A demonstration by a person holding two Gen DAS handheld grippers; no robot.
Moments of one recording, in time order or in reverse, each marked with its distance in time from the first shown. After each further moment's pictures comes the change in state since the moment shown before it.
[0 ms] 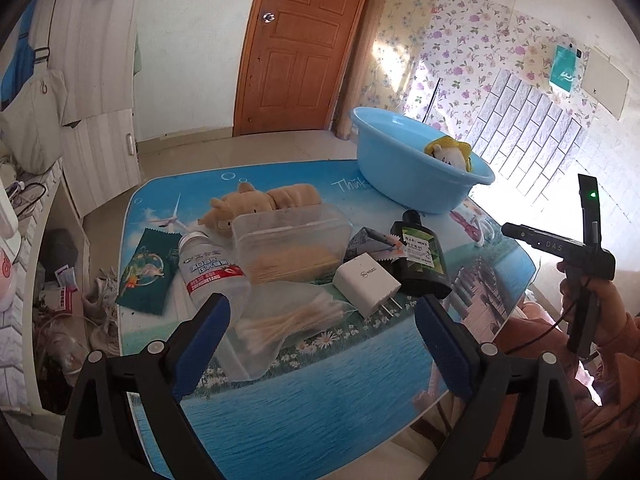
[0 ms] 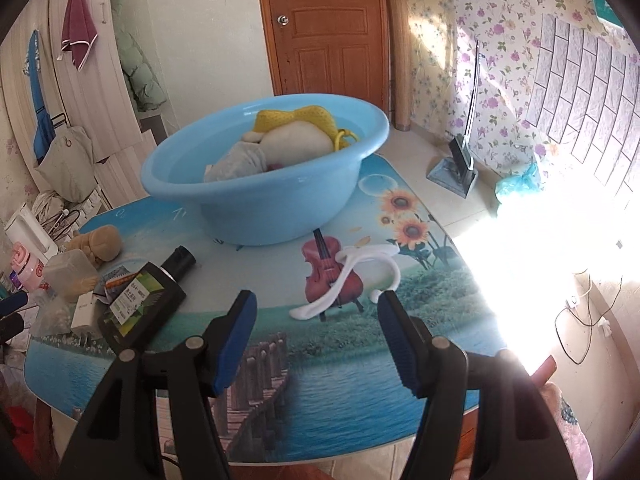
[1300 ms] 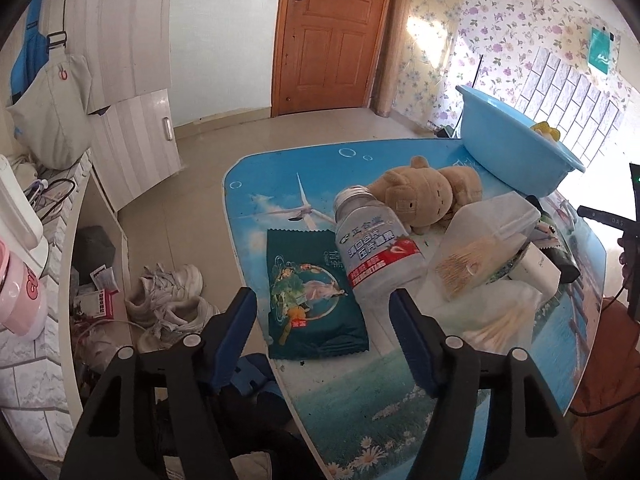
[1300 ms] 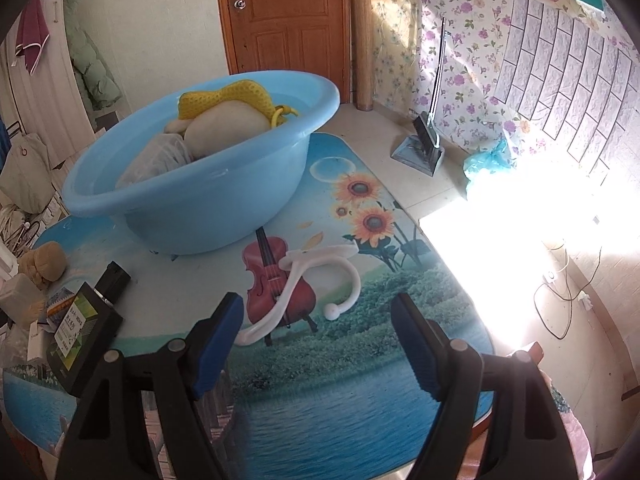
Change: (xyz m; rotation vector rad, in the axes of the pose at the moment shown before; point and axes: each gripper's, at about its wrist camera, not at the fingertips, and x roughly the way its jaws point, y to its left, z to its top) left arm 0.049 0.118 0.012 0.039 0.094 0.126; right arm 0.039 -0.019 0.015 0.056 0.064 -0.126
